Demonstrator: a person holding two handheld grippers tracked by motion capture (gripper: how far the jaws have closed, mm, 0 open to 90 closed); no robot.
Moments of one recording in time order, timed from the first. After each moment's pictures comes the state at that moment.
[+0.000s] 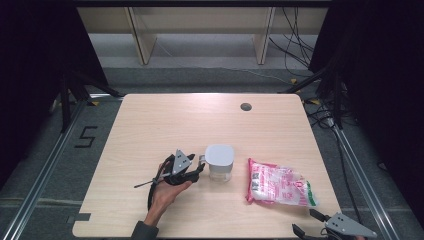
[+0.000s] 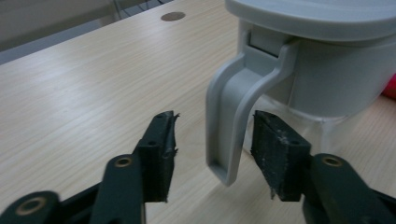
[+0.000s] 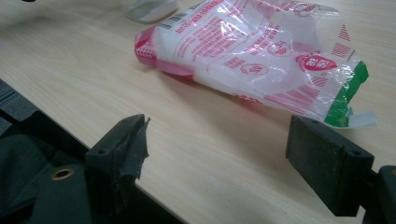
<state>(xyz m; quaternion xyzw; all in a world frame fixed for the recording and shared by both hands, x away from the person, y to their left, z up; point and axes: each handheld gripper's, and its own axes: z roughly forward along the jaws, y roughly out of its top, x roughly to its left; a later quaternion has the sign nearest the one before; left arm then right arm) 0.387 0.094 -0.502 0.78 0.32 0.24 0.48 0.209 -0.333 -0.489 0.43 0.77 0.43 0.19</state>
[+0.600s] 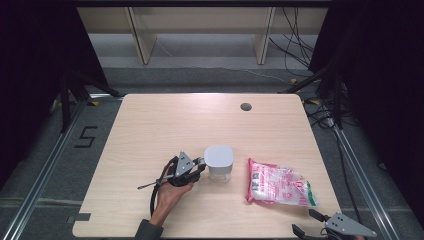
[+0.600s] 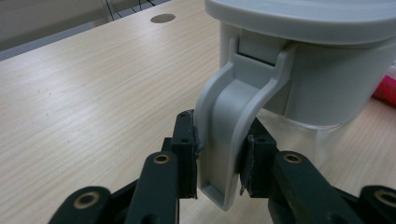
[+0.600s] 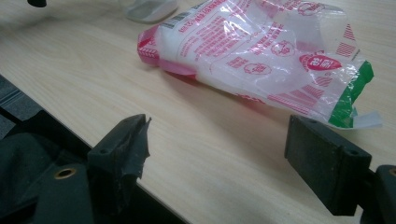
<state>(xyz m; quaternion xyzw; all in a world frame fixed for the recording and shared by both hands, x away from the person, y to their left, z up) 0.377 0.091 -0.505 0.78 0.32 0.24 0.49 0.209 -0.332 -0.490 0.44 0.77 0.43 0.18</state>
